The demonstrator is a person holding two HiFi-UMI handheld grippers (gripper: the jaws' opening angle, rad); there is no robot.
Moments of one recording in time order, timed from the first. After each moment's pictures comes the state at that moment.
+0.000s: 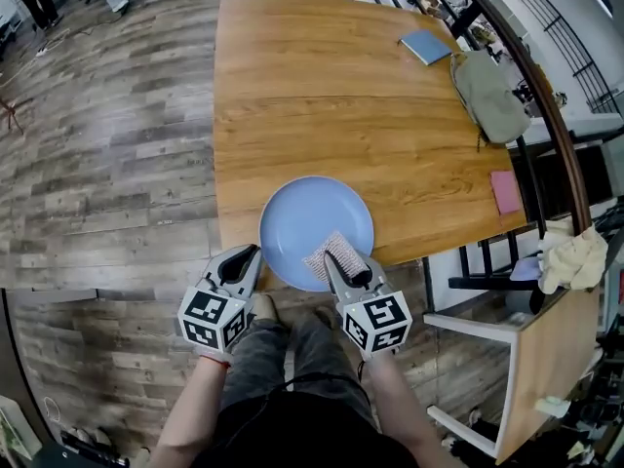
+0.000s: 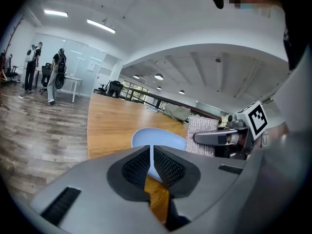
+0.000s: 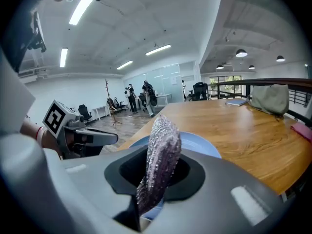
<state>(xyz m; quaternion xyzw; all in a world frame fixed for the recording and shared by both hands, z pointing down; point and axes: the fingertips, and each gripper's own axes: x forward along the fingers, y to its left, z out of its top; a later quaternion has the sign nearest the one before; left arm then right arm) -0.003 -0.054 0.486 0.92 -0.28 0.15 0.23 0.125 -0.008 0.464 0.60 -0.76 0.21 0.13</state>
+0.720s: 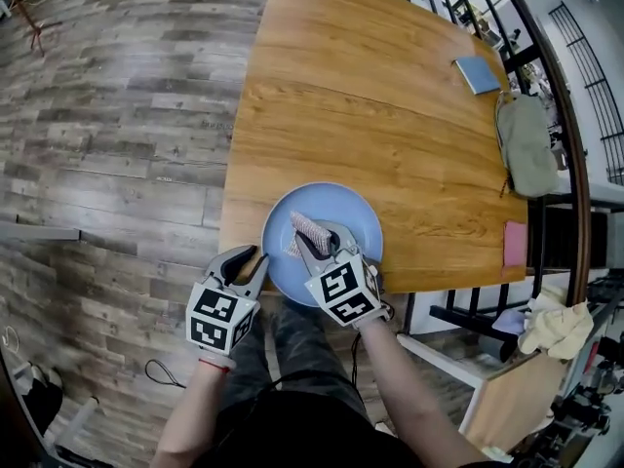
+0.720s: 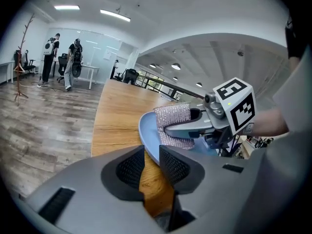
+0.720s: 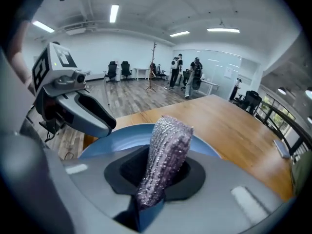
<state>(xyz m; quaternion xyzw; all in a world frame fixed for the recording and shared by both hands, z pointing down) 0.005 -0.047 0.530 0.86 -0.35 0.22 0.29 0.077 -0.085 0.524 0.38 -0.84 0.10 0.36</state>
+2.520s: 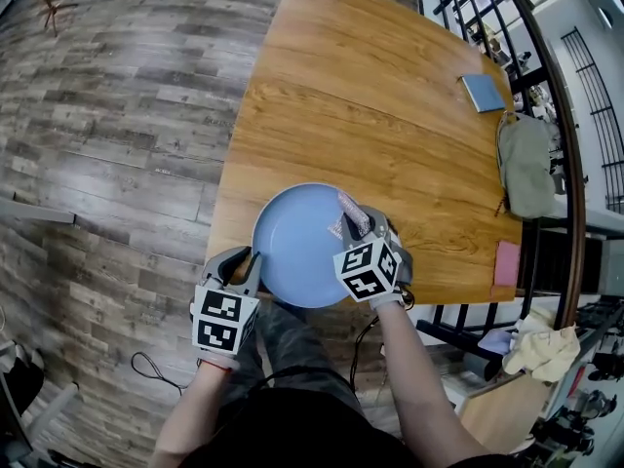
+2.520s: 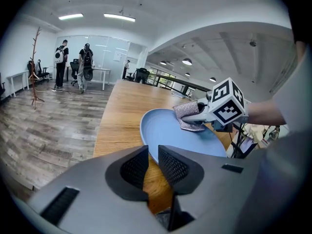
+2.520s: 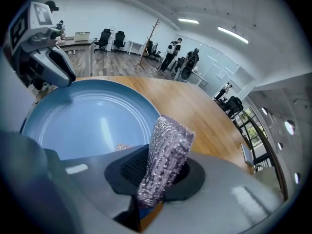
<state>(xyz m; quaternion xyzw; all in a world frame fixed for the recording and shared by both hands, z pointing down) 0.010 -0.046 0.531 0.82 -0.42 0.25 0.29 0.197 -0.126 0.545 0.44 -0.75 0.03 0.50</state>
